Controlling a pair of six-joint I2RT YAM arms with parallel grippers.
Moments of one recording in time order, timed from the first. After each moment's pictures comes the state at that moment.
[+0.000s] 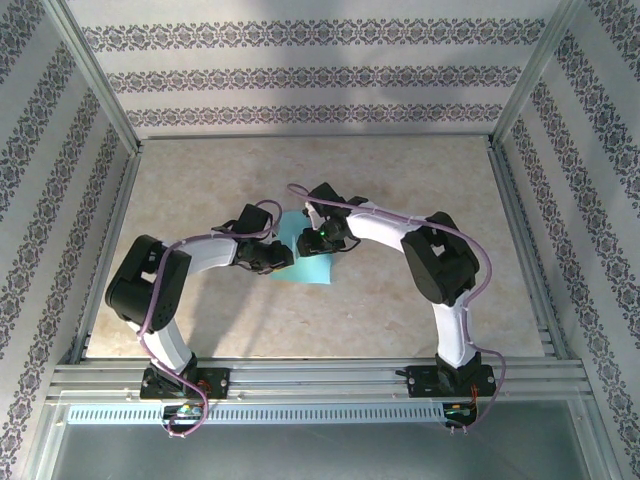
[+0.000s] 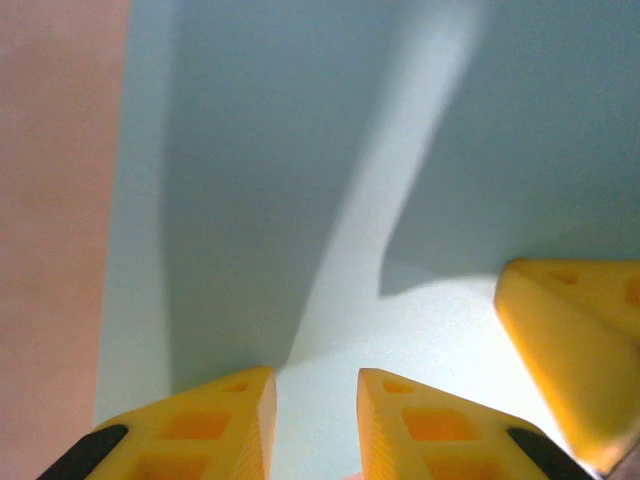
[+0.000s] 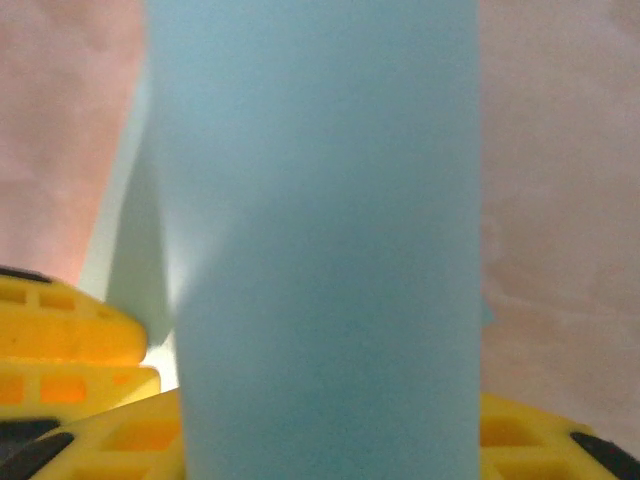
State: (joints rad) left arm -0.39 1.72 0.88 -0.26 0.42 -0.66; right arm 0.63 2.03 1.40 -0.55 -0.32 0.41
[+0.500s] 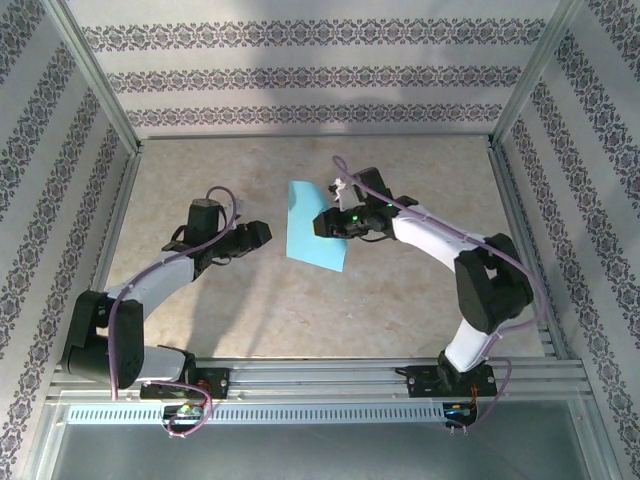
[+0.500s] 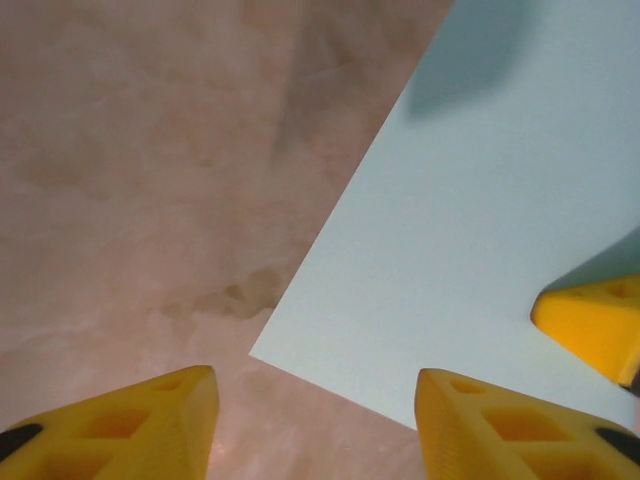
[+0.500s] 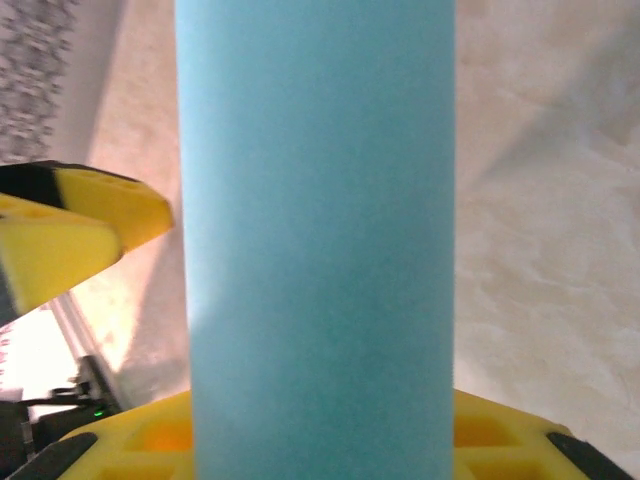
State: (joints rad) left arm -0.18 1.34 0.70 -0.03 0.61 -0.67; right arm 0.48 1.69 1.17 -0.32 -0.64 0.44
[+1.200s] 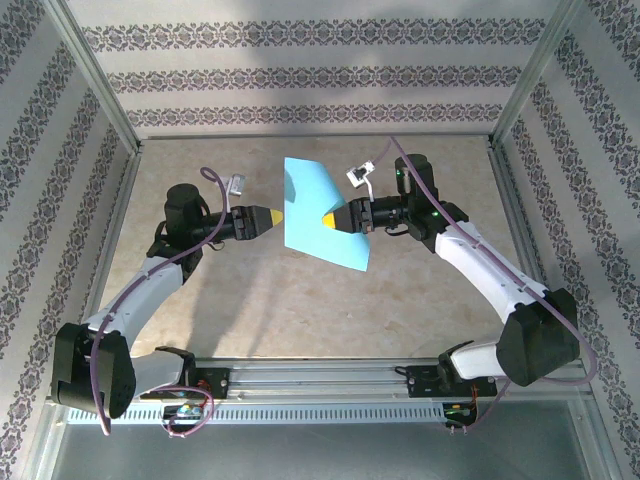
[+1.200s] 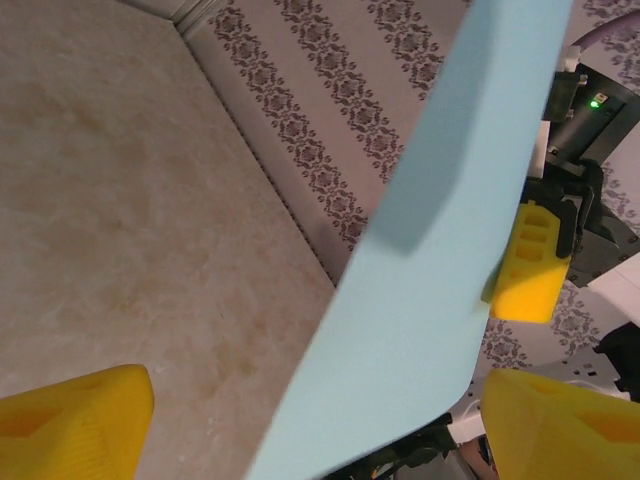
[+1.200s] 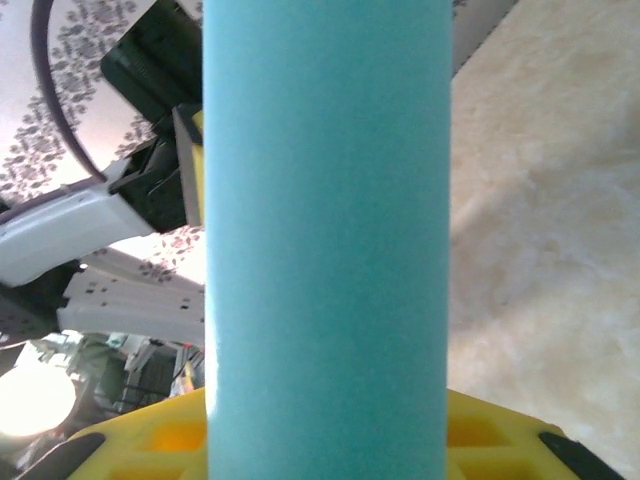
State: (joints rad) left arm -0.17 1.20 0.76 0.22 1.03 -0.72; right arm 0.40 1.37 1.09 -0.21 -1.14 0.46
